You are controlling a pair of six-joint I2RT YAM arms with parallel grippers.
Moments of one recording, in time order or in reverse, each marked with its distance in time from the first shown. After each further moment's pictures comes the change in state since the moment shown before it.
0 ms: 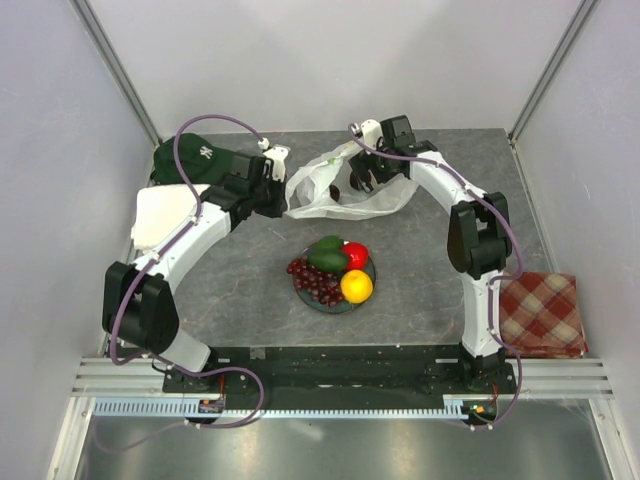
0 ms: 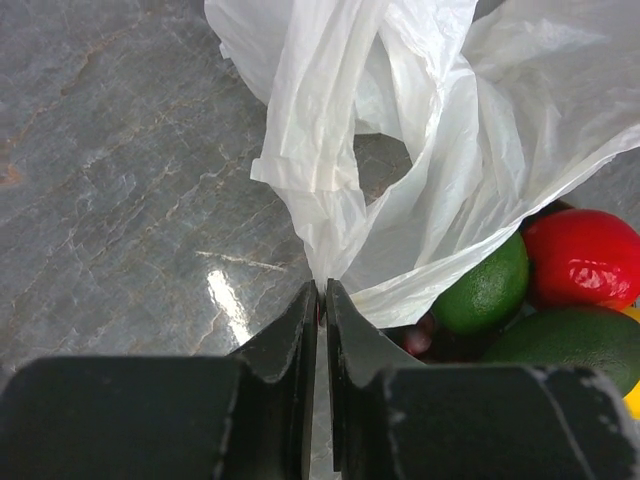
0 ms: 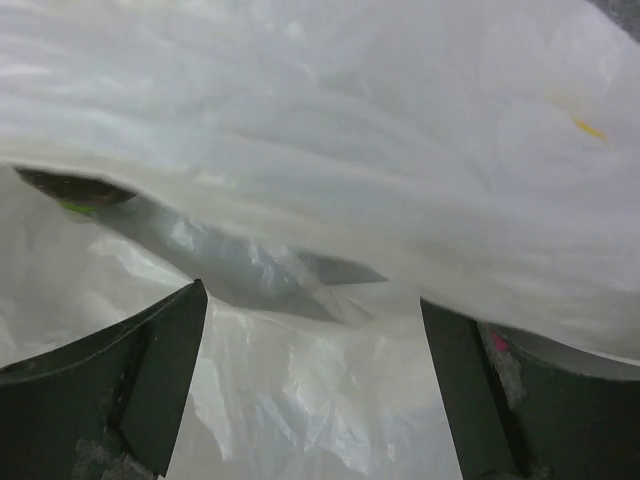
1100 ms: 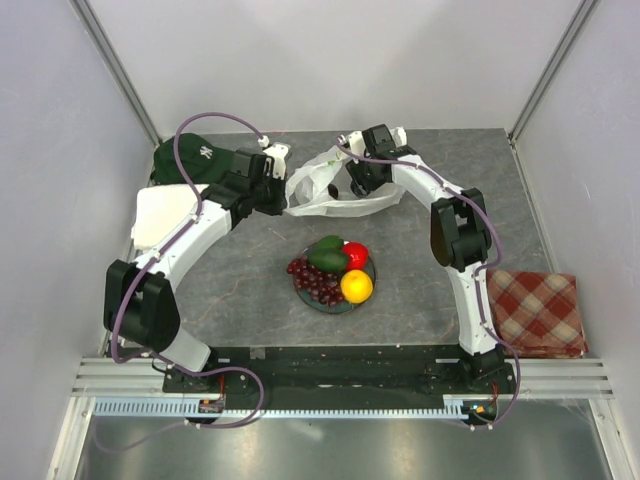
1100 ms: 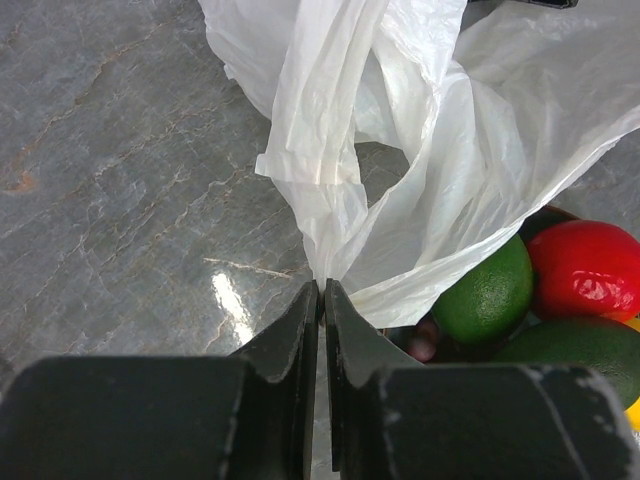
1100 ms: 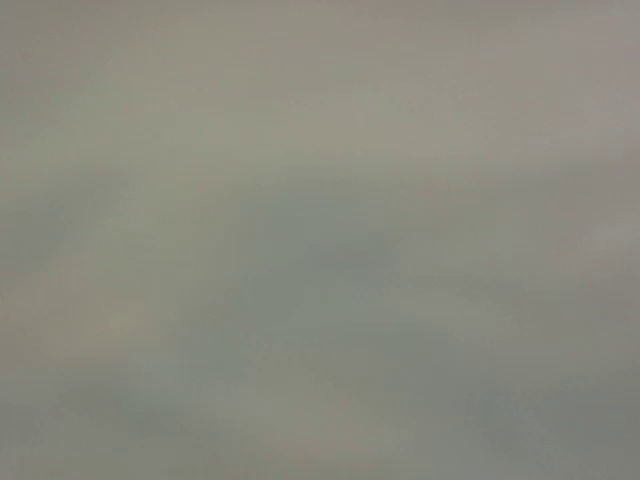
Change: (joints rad) left arm 0.000 0.013 0.021 0.001 -0.015 0.000; right arm 0.053 0.156 0.116 -0.048 0.113 0.033
